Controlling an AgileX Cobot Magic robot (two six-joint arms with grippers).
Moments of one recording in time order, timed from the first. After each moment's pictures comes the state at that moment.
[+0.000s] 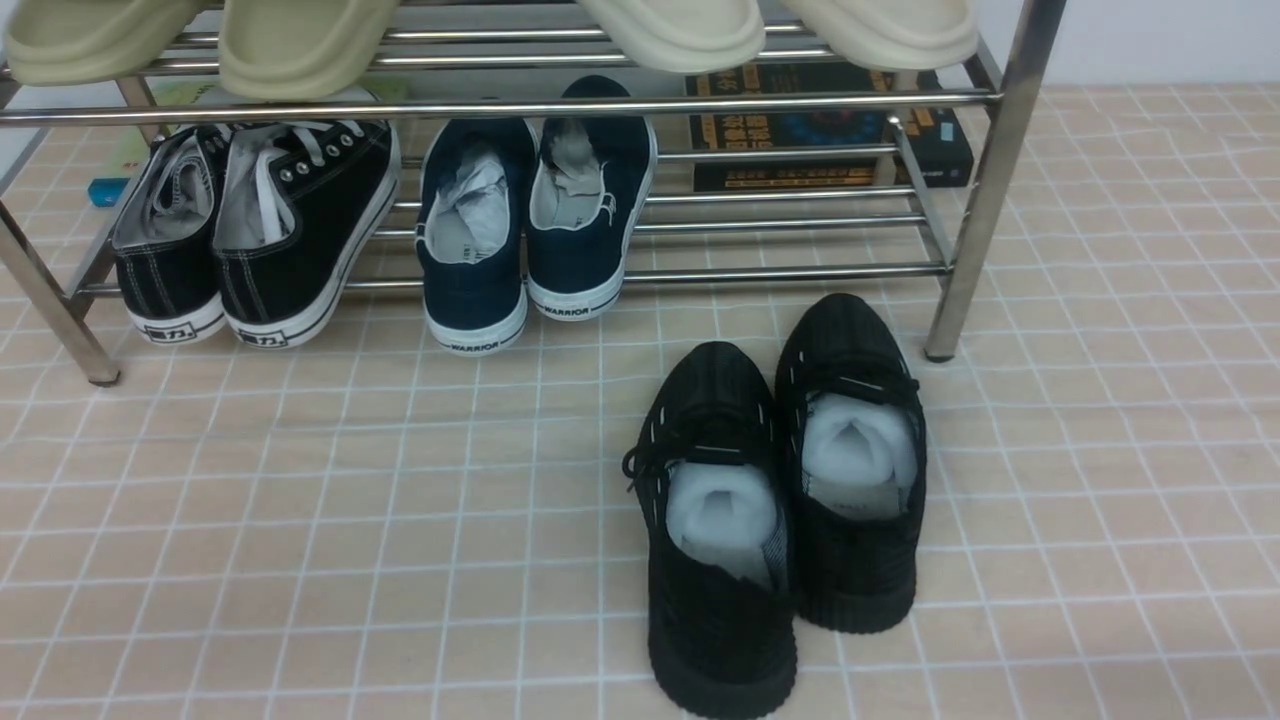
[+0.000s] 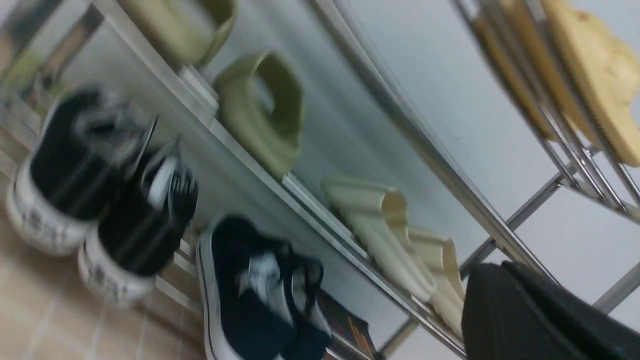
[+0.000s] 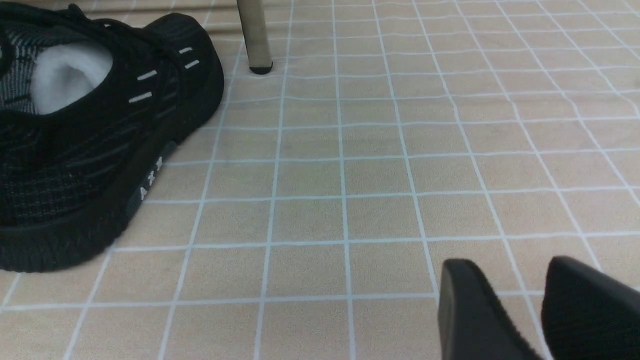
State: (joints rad) right arm 0.02 -0.01 0.01 0.01 0.39 0.08; left arm -0.05 0.03 -0.27 -0.65 0.08 -0.10
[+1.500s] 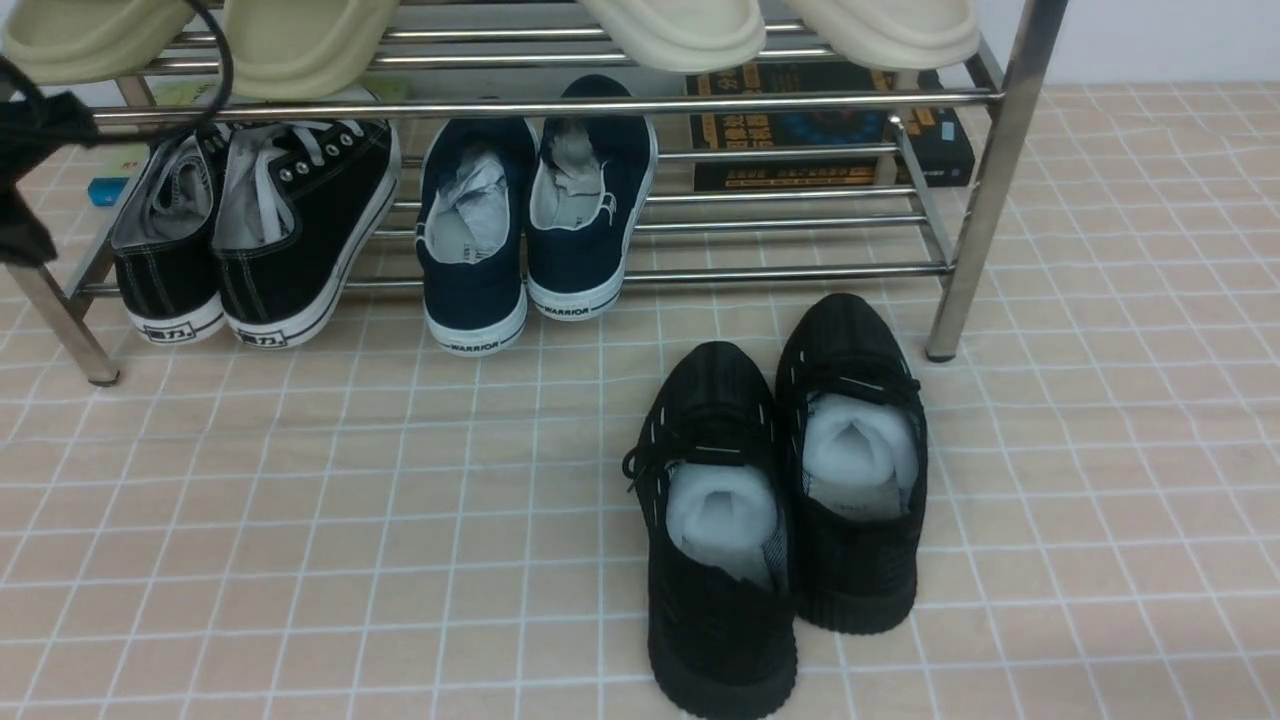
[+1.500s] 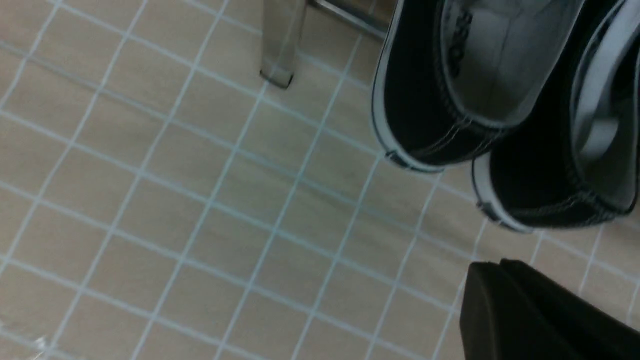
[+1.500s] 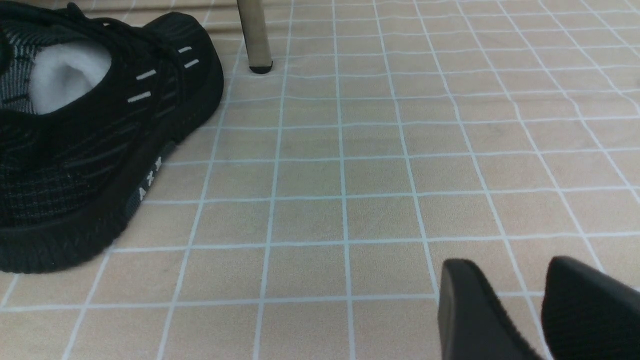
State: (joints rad) right arm 0.02 -0.01 0.01 0.01 0.39 0.08; left arm 0.18 1.55 -1.42 -0.07 0.91 -0.26
